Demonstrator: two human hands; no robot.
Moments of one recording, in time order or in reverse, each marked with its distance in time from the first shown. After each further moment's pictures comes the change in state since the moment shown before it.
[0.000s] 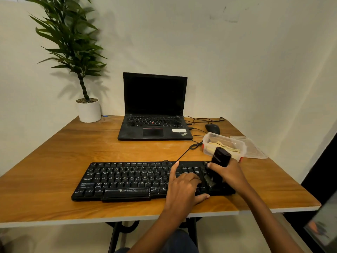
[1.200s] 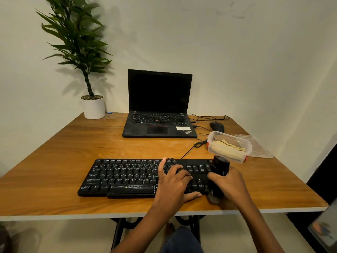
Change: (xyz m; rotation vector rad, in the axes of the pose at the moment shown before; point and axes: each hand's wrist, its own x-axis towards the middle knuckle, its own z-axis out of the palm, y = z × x) left_hand -0.015 -0.031 -0.019 0.127 -0.014 0.012; right_hand -0.036 -0.015 0.020 -0.111 0.041 0.065
